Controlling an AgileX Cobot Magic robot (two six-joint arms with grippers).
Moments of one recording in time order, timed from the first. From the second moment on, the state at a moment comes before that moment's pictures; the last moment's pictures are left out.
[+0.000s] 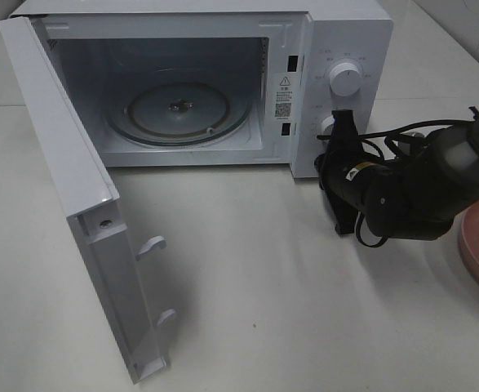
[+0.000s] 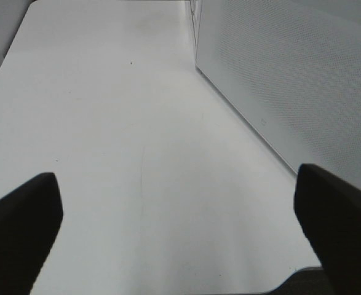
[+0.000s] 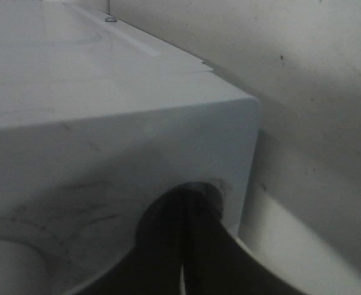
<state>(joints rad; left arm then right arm) 0.03 0.00 -0.52 -0.10 1.08 0.04 0.42 2.12 -0.83 0.38 -0.86 1.38</state>
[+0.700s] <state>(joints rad) 0.03 0.00 -0.52 -0.10 1.08 0.04 0.41 1.89 -0.63 0.31 -0.74 1.28</state>
